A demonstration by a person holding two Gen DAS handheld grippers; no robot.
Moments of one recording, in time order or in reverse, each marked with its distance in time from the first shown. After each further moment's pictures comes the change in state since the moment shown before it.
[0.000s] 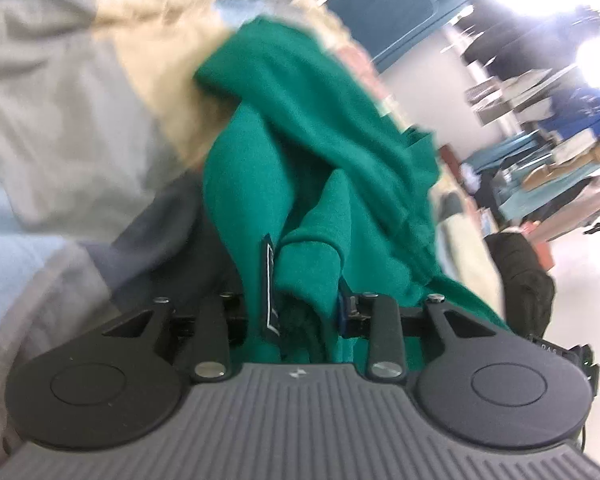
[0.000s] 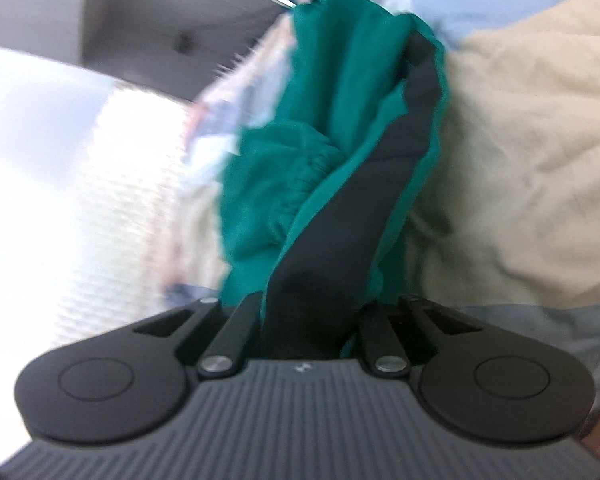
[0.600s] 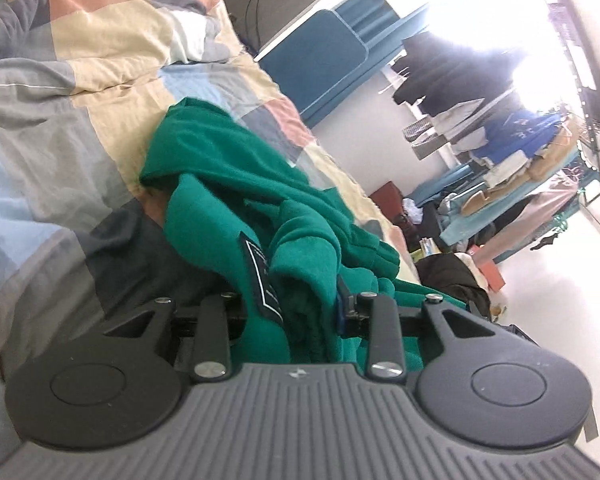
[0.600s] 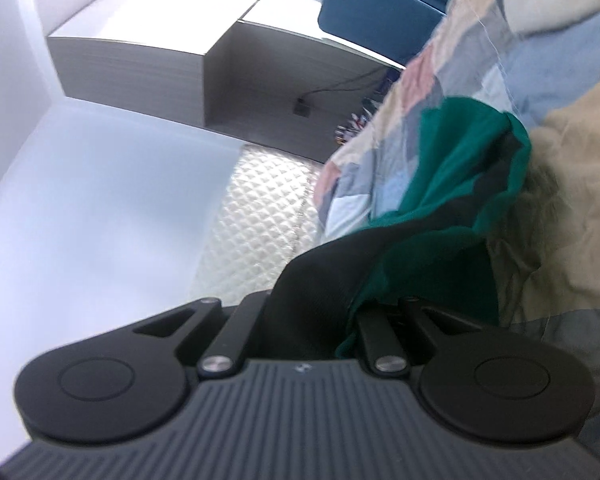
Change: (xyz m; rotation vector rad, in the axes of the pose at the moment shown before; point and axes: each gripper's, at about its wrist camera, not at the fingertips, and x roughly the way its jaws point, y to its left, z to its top) left arm -0.135 -0.077 -0.049 0.028 -0.139 -0.132; right arm -0.109 0.030 -0.004 0.001 -0.158 0.350
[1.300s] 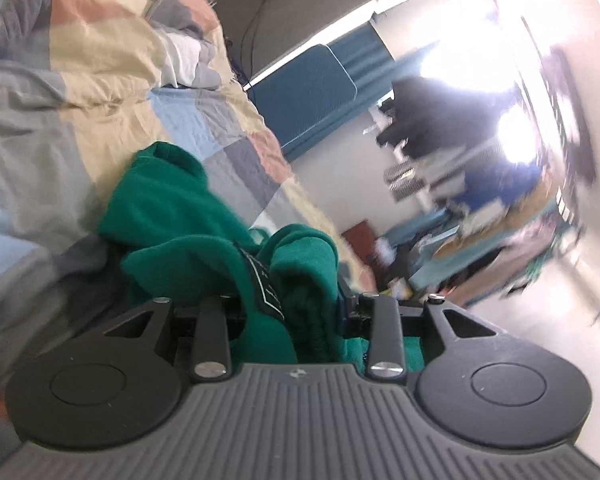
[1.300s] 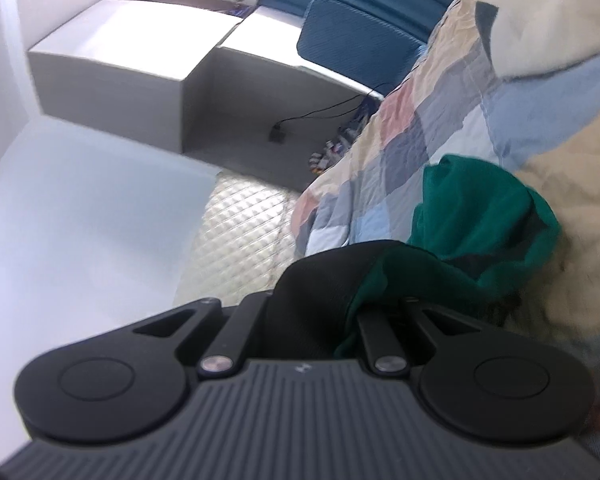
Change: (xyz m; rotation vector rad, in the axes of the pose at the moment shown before) left arm -0.001 -0.004 0.032 -0.133 -0.095 -0.095; right arm 0.015 0.014 0.040 0.013 -0.075 -0.125
